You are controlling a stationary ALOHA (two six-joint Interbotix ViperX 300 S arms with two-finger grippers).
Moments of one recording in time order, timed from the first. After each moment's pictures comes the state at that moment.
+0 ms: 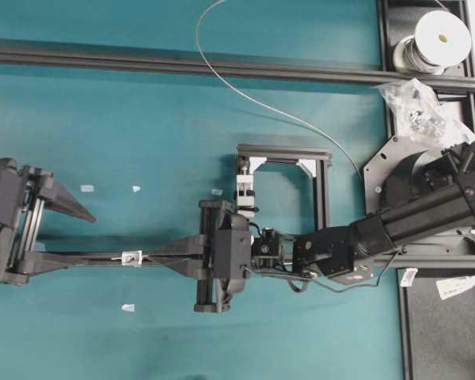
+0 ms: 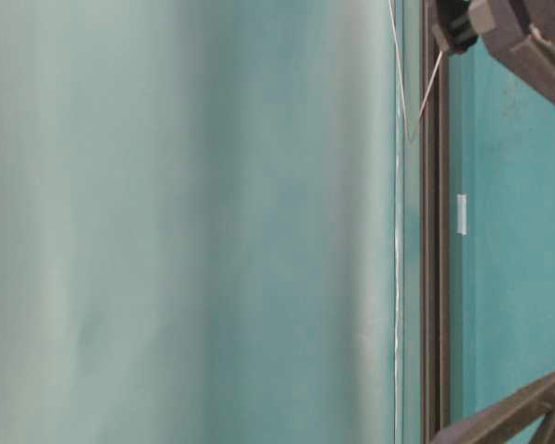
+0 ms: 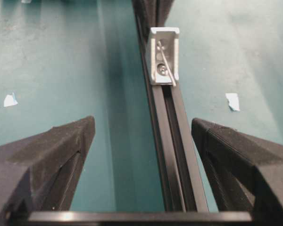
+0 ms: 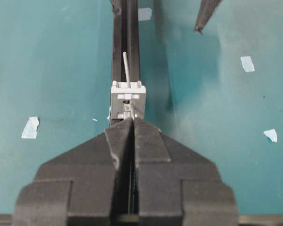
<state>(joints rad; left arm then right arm) -0.23 0.16 1.02 -0.06 -0.82 -0.12 0.42 0.26 0.81 0.67 -0.79 -0.19</state>
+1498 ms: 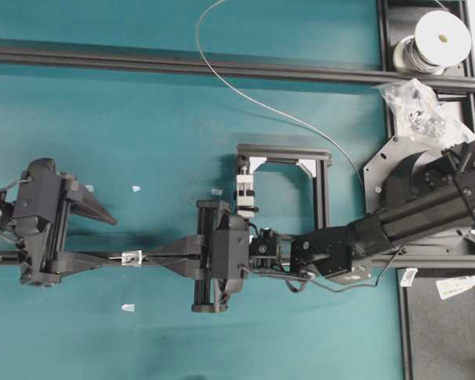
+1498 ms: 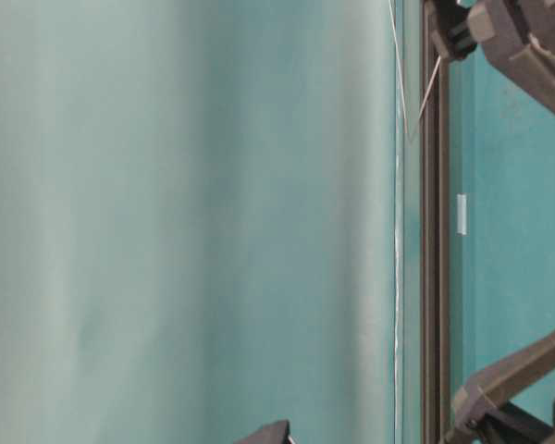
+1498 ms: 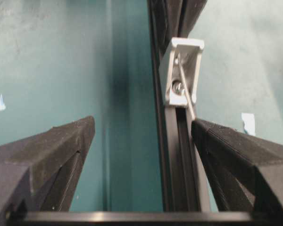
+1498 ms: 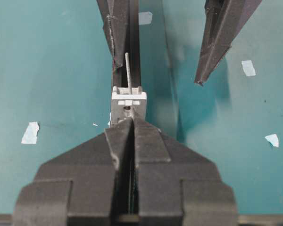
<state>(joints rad) -0.21 0.23 0.89 -0.07 -0.70 -0.20 0.42 0.27 0.80 0.67 -0.79 -0.19</state>
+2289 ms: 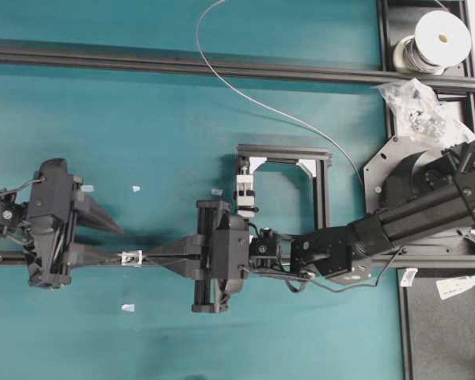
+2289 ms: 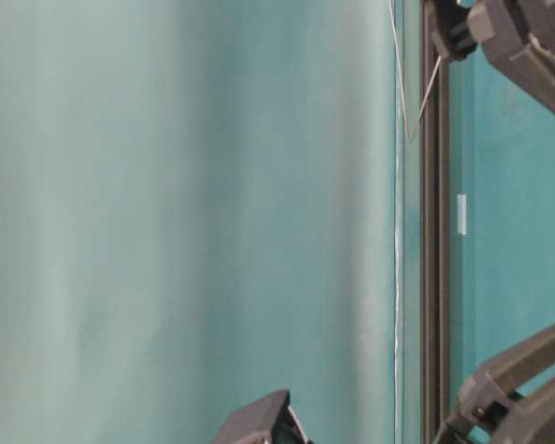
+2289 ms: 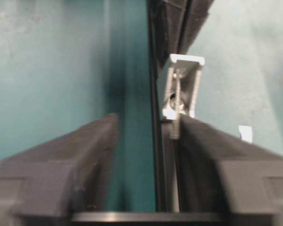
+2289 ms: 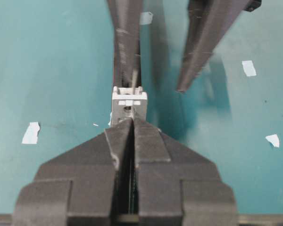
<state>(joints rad) -0.21 0.23 0.85 -0.07 -0.62 -0.24 0.42 0.27 0.80 0.67 -0.78 -0.19</state>
